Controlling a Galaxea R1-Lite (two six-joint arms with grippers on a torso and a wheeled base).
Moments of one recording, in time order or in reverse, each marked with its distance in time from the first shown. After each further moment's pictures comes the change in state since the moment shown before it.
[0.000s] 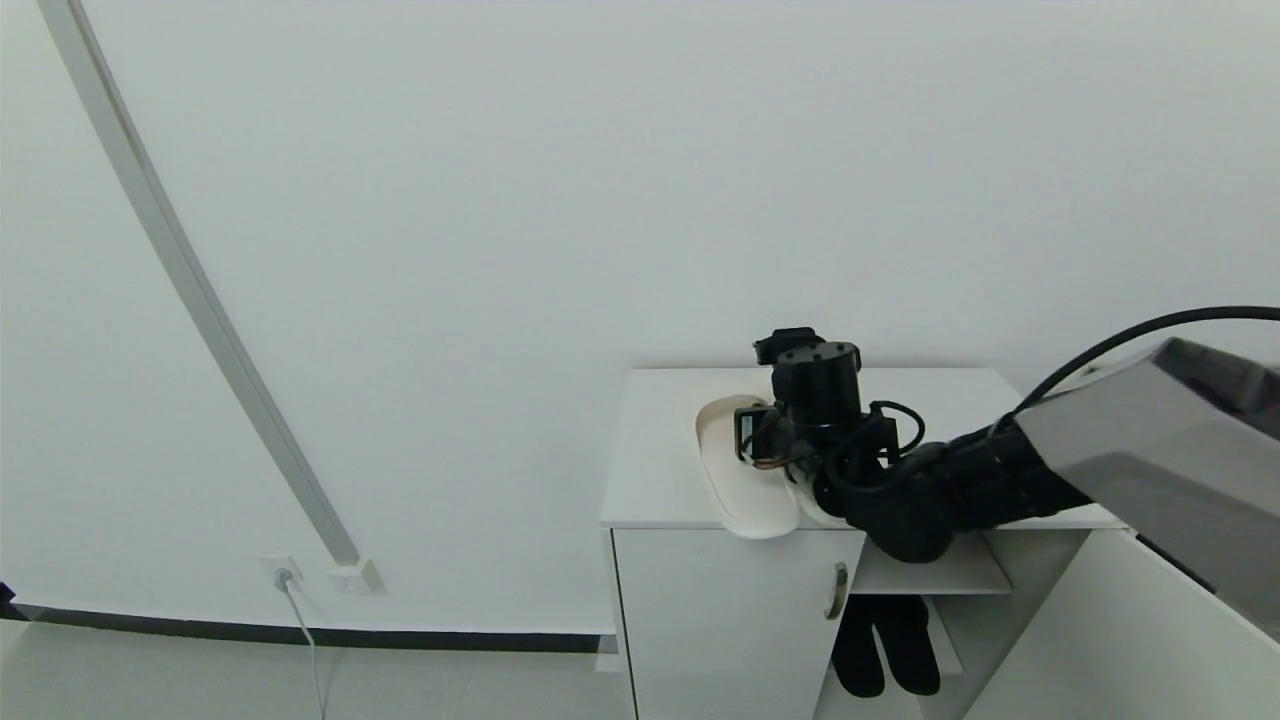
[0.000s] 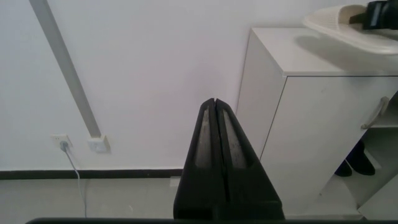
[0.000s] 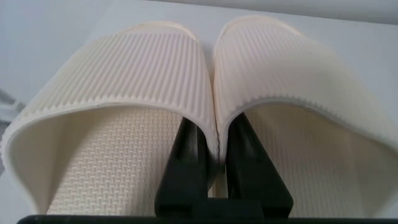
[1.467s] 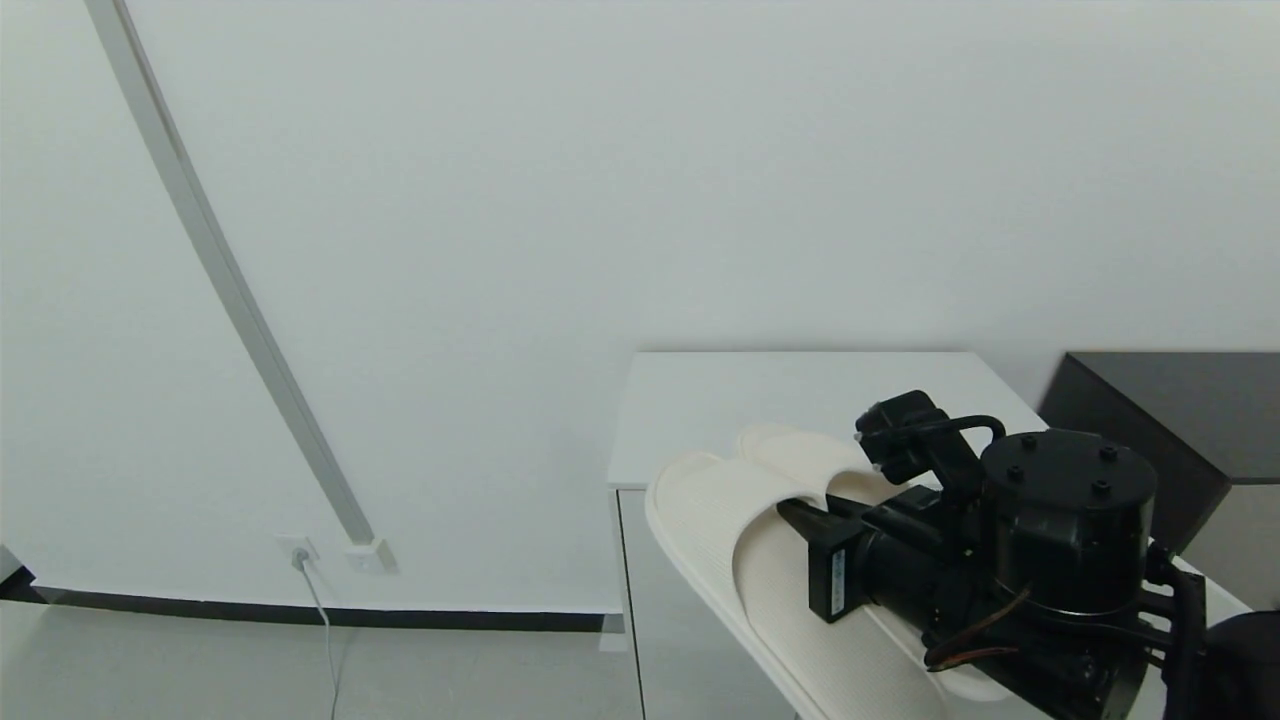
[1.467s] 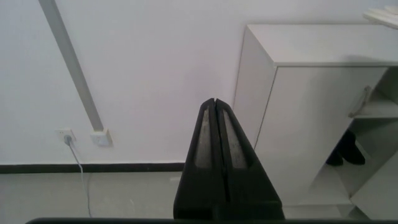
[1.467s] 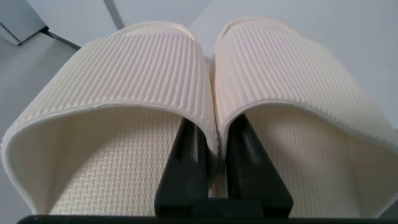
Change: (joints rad) left arm 0.000 0.000 0.000 0.000 -0.001 -0.001; right arm 0.197 -0.494 0.687 -0.243 0.171 -0.003
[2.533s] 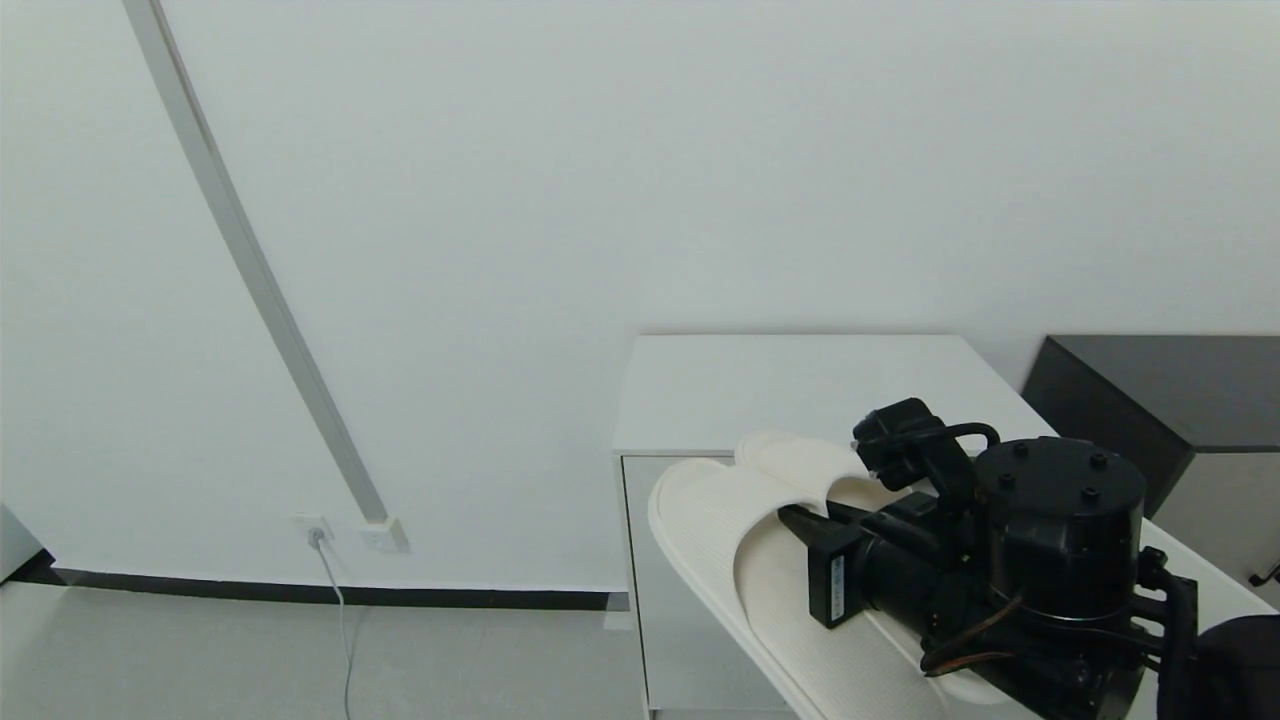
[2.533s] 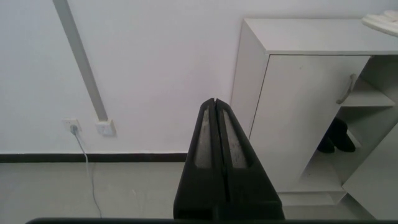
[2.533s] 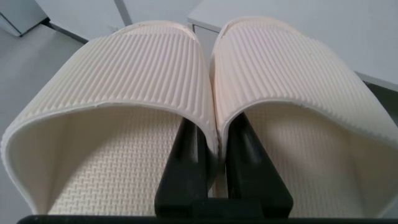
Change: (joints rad) left arm 0.000 0.000 0.000 0.000 -0.001 0.000; right arm 0.000 0.012 0.008 0.000 -0.002 0.002
